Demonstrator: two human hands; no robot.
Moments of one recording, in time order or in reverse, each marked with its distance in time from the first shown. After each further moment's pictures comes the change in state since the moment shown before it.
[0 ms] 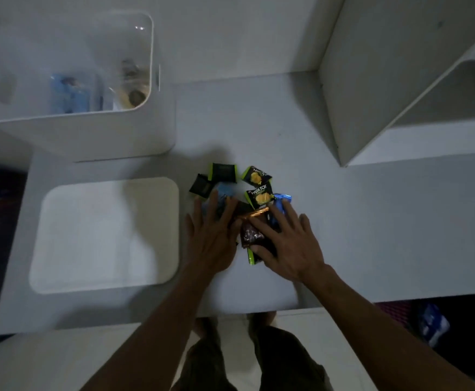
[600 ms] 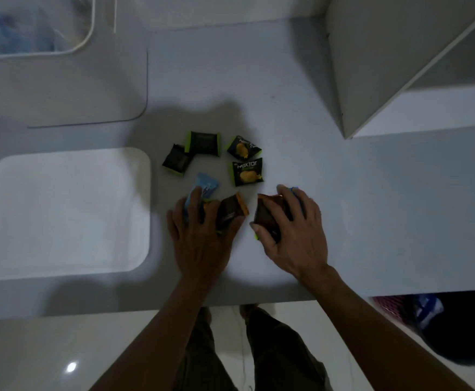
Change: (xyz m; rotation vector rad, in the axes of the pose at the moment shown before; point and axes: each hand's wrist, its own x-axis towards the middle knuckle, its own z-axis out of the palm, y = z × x) left_hand -0.016 0.023 0.059 -0.015 0.404 -0.100; right_hand -0.015 0.026 0.031 0.121 0.338 0.124
